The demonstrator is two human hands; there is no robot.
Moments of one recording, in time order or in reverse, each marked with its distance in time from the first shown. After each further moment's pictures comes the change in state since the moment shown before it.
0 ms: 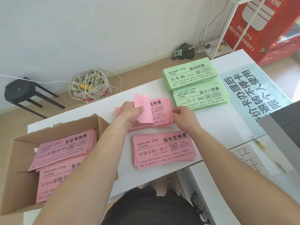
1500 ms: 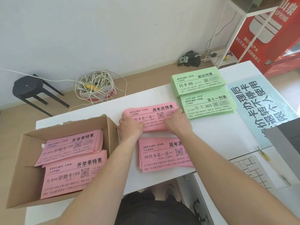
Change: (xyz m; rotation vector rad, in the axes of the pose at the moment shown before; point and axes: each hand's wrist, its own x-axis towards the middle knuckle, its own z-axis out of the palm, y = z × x) left_hand -0.008 -0.050 -0.009 0.446 0.354 0.000; right_hand 0.000 -0.041 0.038 -0.229 0.013 0.102
